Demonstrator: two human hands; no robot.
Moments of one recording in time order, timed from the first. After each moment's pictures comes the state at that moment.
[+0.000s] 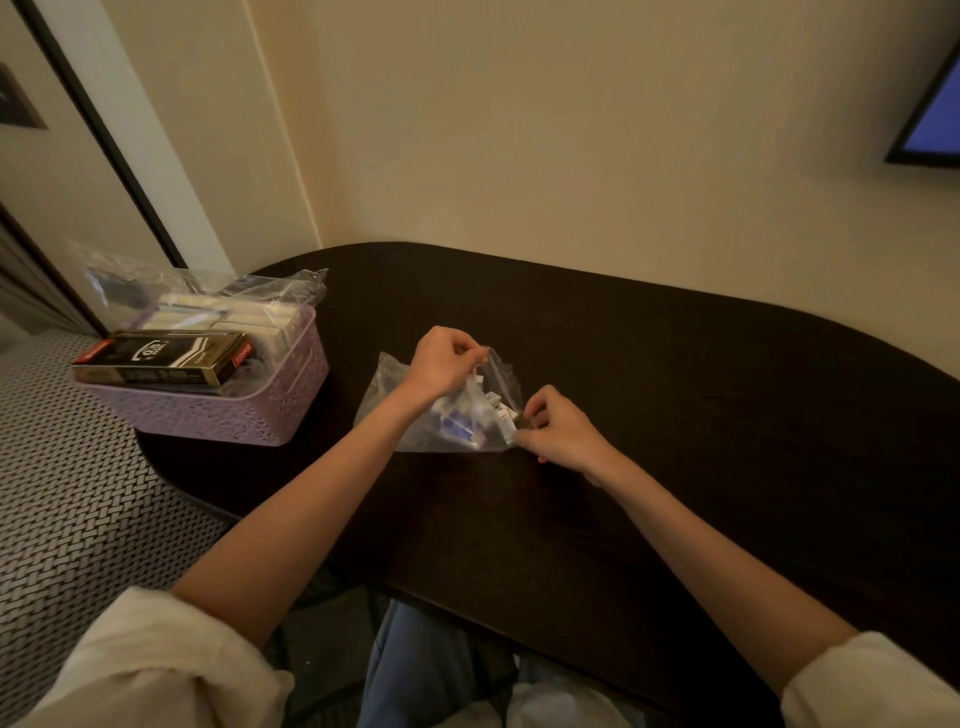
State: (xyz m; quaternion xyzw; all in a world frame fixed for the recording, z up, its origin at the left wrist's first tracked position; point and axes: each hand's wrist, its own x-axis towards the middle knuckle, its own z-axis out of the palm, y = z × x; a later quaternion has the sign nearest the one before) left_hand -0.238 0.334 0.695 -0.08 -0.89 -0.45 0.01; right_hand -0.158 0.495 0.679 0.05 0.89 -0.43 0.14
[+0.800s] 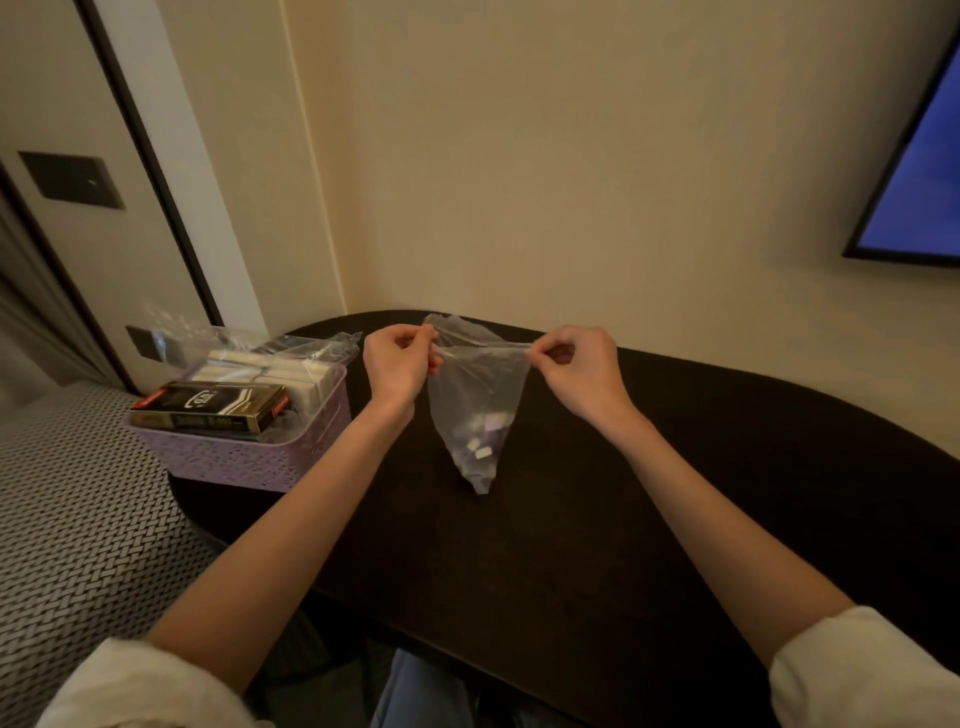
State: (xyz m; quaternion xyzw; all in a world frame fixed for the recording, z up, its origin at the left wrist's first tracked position) left_hand -0.214 0.294 0.772 0.05 -0.72 -0.66 0.21; right_hand -0.184 0.487 0.781 -0.09 0.87 -0.43 -0.25
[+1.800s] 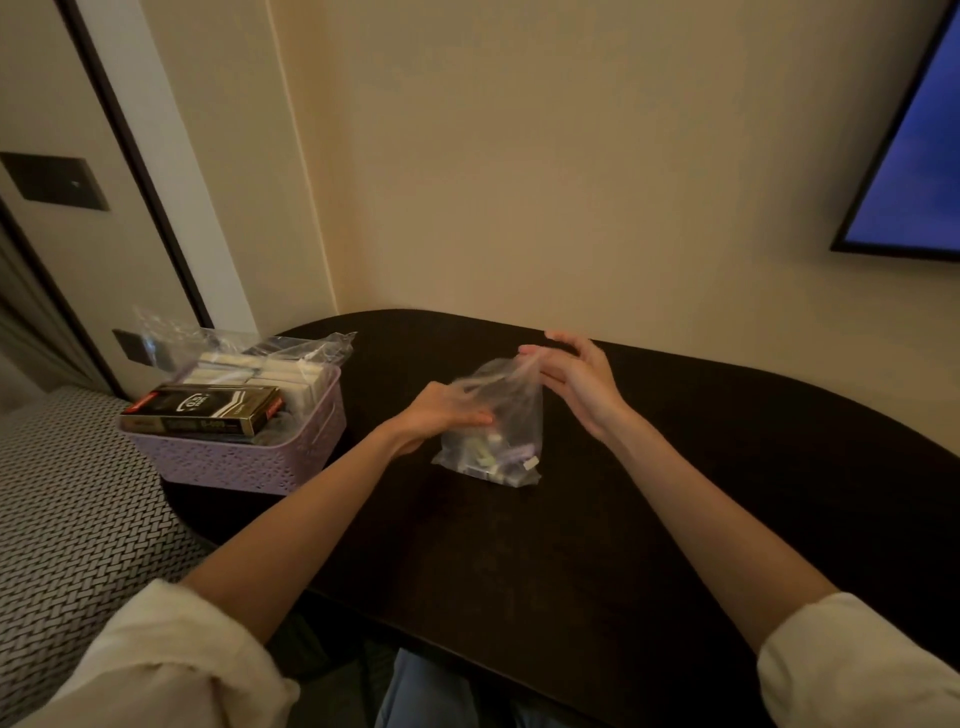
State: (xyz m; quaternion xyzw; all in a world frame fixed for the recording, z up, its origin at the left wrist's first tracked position) left_hand -0.234 0.297 0.714 -0.15 -0.79 -0.57 -0.16; right_hand -0.205 0.503 0.748 -0.03 0.62 -0.79 -0.03
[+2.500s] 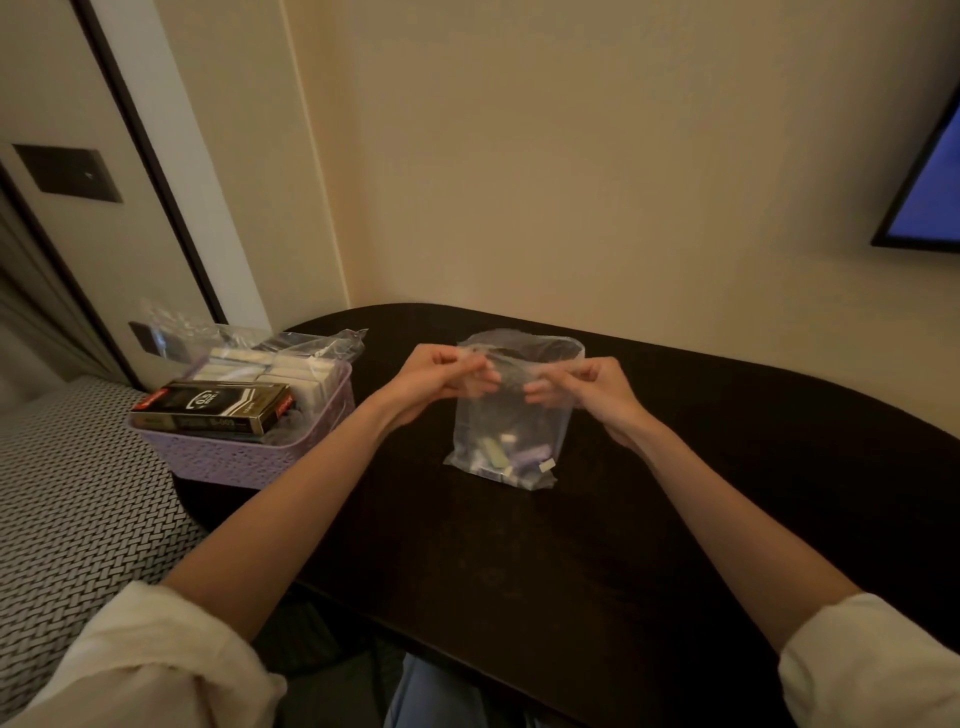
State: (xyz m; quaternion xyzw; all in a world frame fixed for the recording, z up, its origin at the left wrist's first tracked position) left_hand -0.255 0.279 0.737 -0.17 -0.71 -0.67 -0.12; right_hand -0.215 0.515 0.730 -0.12 0.74 -0.67 -0.02
